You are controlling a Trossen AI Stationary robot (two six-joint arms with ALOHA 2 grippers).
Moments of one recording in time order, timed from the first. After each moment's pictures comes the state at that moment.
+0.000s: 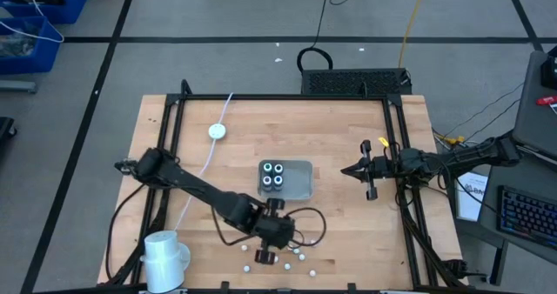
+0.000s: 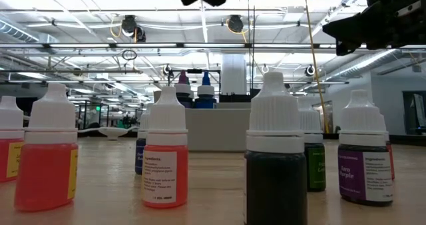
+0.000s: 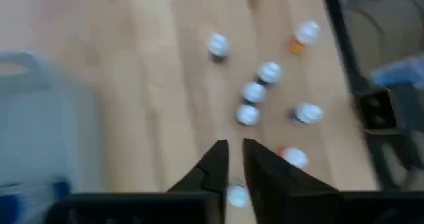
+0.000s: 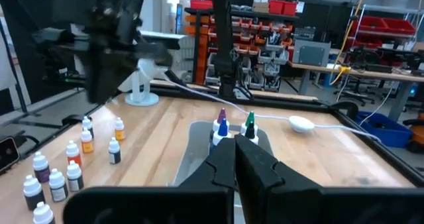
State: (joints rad) left arm -0.45 2.01 1.77 -0.81 -0.07 -0.24; right arm 0.14 0.45 0.09 0.39 0.08 -0.09
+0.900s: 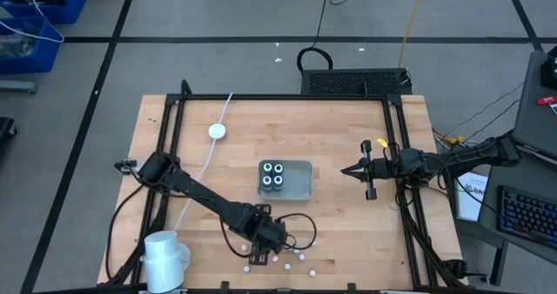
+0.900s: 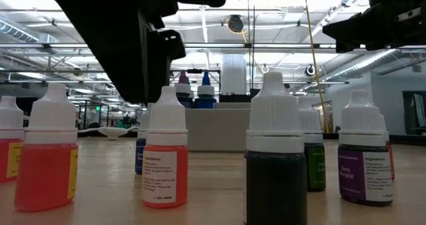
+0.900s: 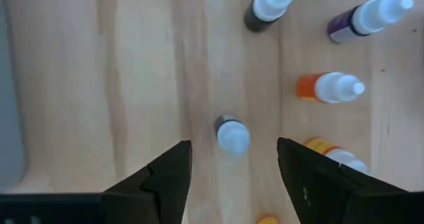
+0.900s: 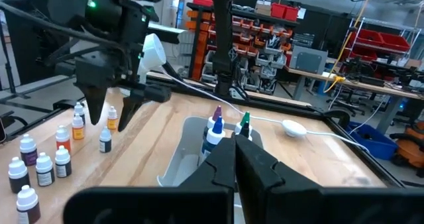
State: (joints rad) left arm -0.47 2.06 1.58 -0.78 0.00 -0.41; right arm 0.14 0.45 0.09 0.38 0.08 -0.17
